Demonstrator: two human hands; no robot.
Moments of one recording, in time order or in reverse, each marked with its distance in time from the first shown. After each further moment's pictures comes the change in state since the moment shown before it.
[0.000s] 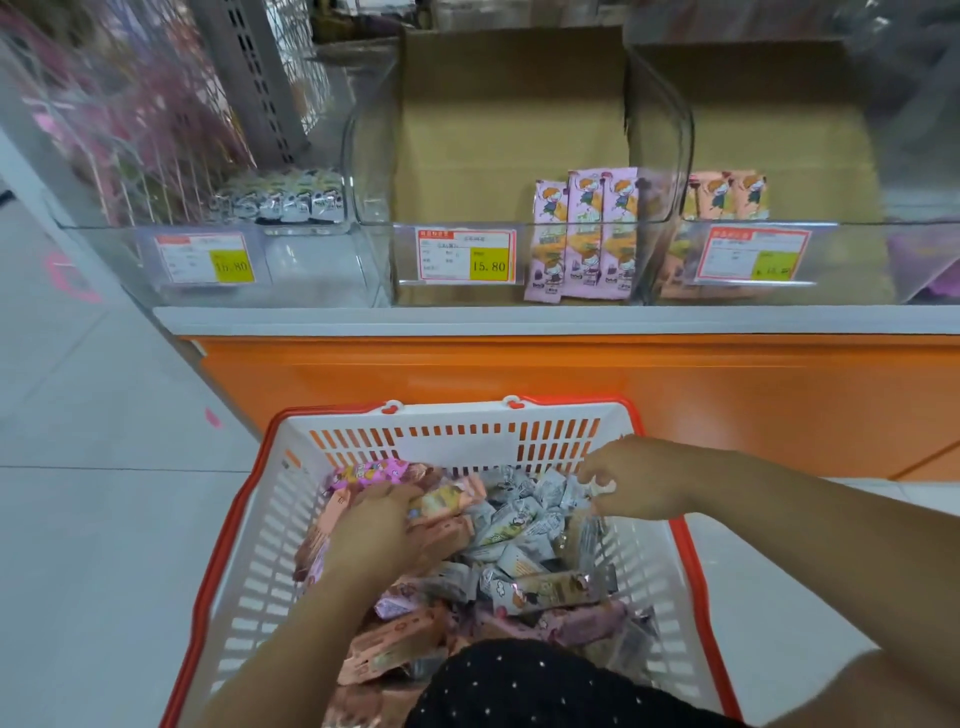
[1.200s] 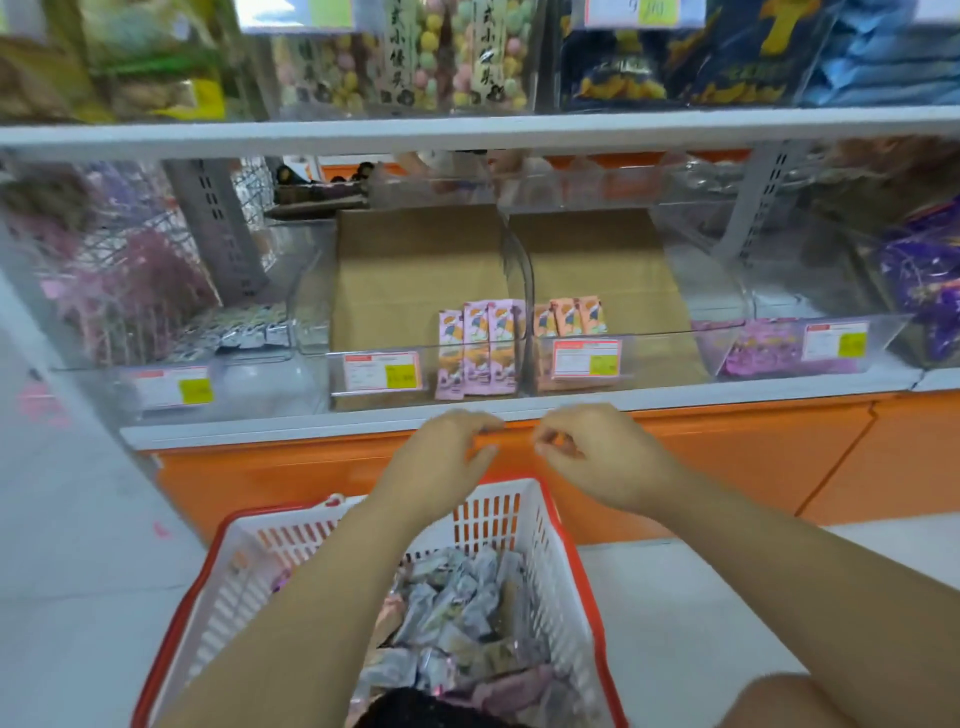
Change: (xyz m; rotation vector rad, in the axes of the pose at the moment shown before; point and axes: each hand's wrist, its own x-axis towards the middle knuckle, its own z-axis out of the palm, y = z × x) left_hand -0.017 0.175 -0.124 -0.210 0.234 0.538; right_hand -0.096 0.018 -0.045 0.171 0.897 -0.101
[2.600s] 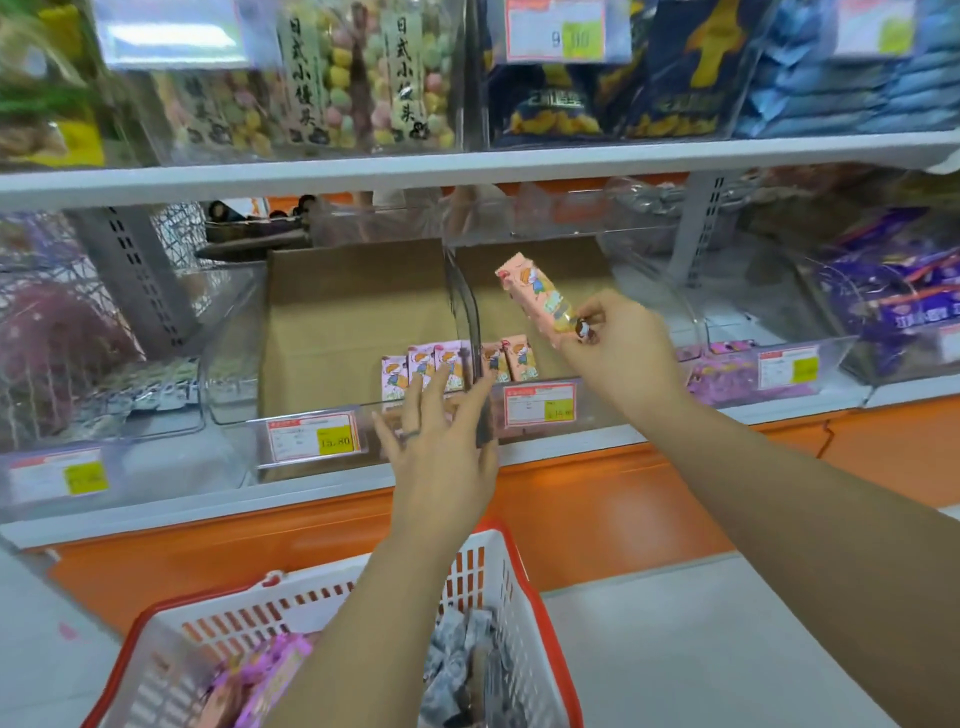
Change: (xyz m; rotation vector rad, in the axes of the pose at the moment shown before) left_hand 0.054 0.047 0.020 0.260 0.303 -0.090; right_hand 0.065 0.045 -0.075 0.146 0.574 0.436
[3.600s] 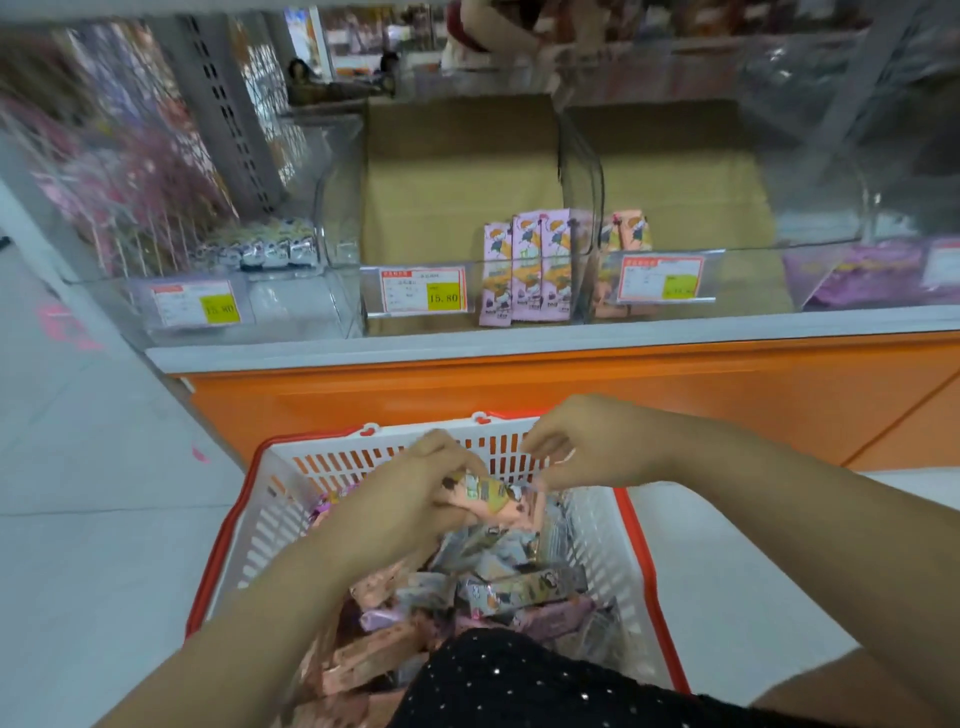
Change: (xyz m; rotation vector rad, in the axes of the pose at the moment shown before) left_hand -0.118 -0.134 -0.020 -0.272 -0.525 0.143; right_hand -0.129 -0.030 0.062 -0.236 -1.219 -0.325
